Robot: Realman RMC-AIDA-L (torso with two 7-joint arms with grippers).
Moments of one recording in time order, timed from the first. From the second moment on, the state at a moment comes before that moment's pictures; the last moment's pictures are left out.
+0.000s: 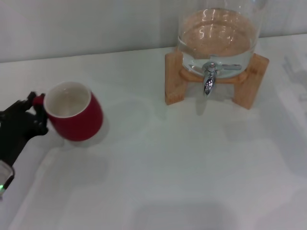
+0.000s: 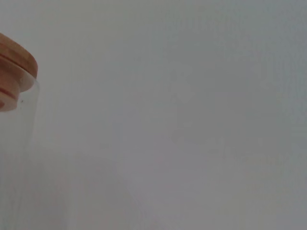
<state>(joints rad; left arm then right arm) -0.36 -2.09 -1.34 -0.31 0.04 -1.05 2.75 0.43 2.00 2.14 0.21 -0.31 1.16 -2.89</state>
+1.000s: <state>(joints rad) -0.52 -2.09 -1.03 -0.52 0.04 -0.76 2.56 0.45 2.01 2.06 0.20 -0.31 1.21 -2.88</state>
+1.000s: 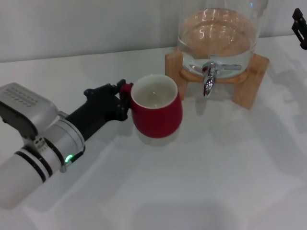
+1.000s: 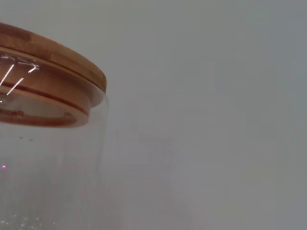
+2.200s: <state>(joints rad) -0.57 -2.09 -0.90 -0.65 0.04 -0.44 2.55 0.45 2.01 1.99 0.20 -0.31 1.24 -2.88</state>
